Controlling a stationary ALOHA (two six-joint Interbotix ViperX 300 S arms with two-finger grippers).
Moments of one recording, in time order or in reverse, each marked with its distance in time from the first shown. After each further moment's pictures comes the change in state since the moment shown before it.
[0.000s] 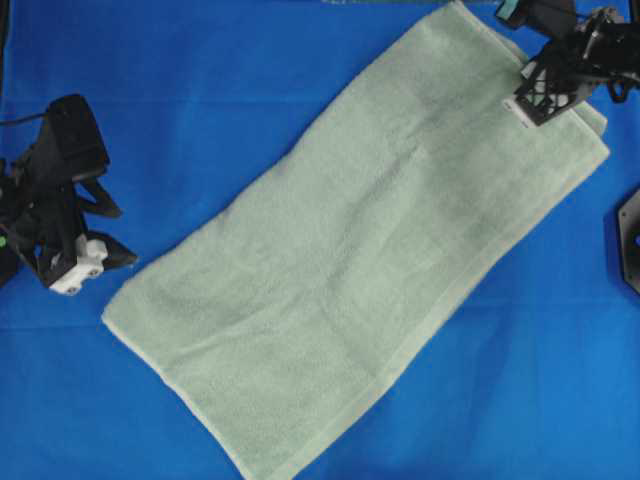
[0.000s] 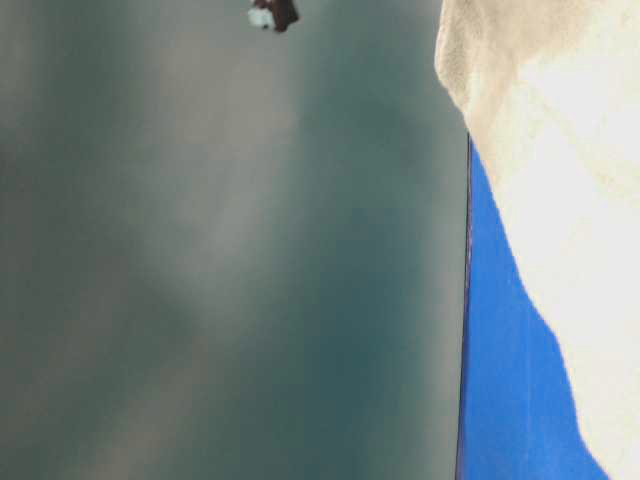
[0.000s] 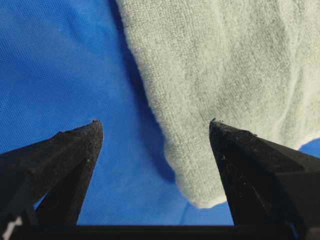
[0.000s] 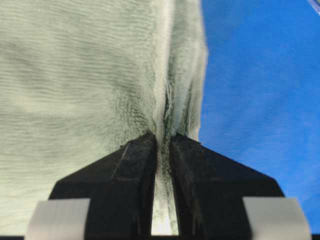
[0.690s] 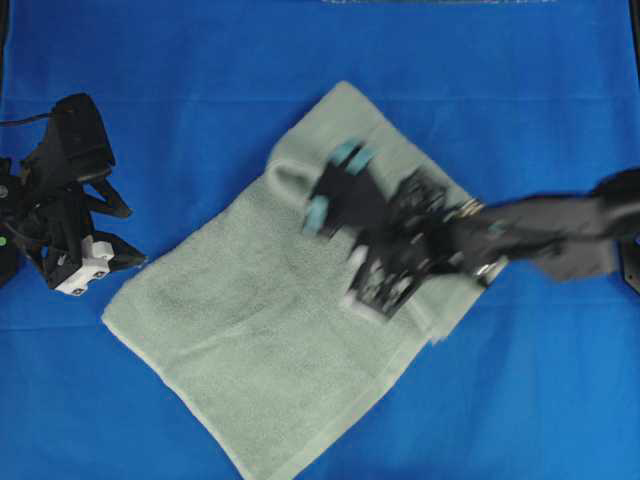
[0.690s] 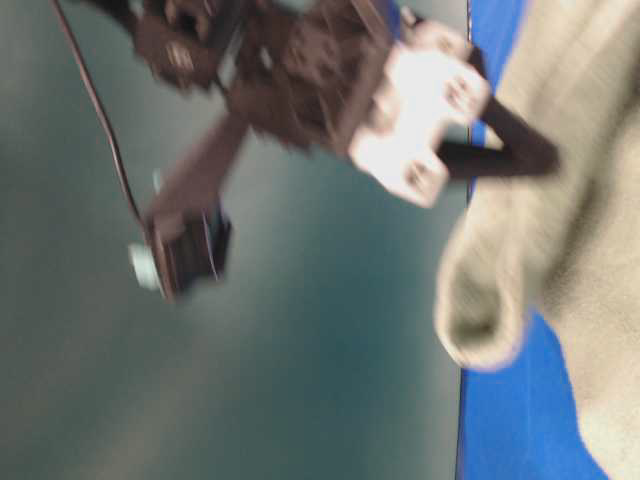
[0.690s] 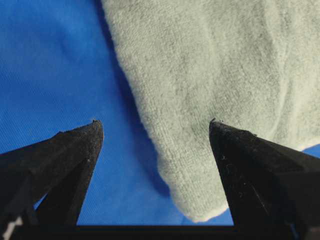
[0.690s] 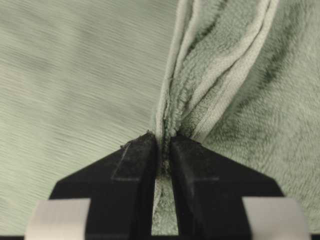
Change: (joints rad) left arm 0.000 0.021 -0.009 0.000 -0.048 0.034; right arm 0.744 0.368 -0.523 0.060 0.135 0.353
